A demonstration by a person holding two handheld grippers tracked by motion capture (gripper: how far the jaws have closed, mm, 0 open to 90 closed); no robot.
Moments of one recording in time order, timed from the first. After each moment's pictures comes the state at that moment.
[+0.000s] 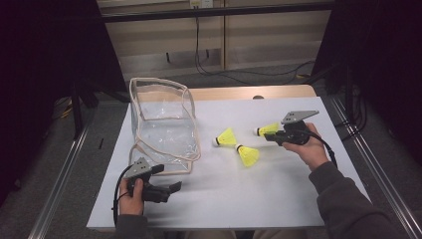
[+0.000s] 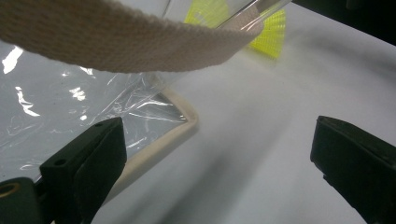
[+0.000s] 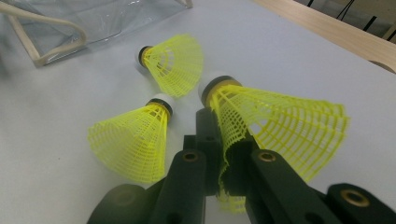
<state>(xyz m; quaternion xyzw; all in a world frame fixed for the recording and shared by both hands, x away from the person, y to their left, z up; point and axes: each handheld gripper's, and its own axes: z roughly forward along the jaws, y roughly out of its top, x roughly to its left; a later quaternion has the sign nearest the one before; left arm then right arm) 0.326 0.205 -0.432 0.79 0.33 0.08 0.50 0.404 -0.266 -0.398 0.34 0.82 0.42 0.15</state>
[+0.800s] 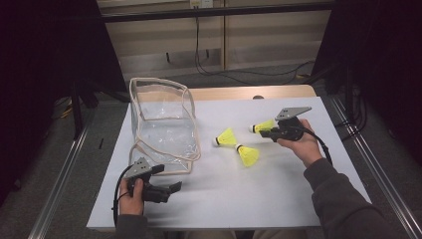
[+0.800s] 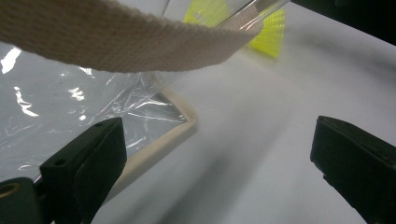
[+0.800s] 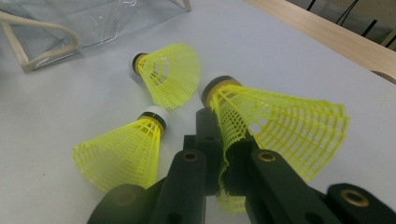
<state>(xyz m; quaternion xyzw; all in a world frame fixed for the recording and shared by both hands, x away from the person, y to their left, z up) 0.326 0.205 -0.432 0.80 0.33 0.08 0.50 0.420 -0.255 -0.399 0.34 0.83 0.42 0.16</state>
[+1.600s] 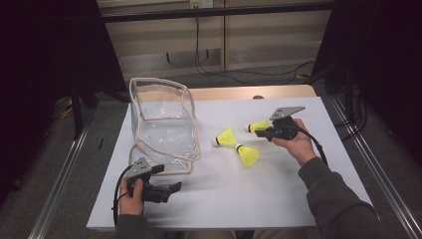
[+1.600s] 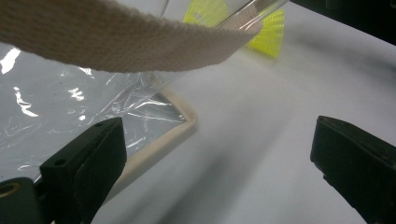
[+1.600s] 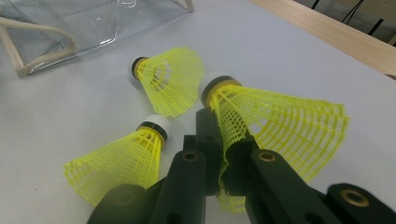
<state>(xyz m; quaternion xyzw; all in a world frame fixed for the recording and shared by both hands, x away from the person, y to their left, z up) 0.326 0.205 -0.432 0.80 0.33 0.08 0.50 0.428 -0.244 -0.406 0.33 0.83 0.42 0.15</state>
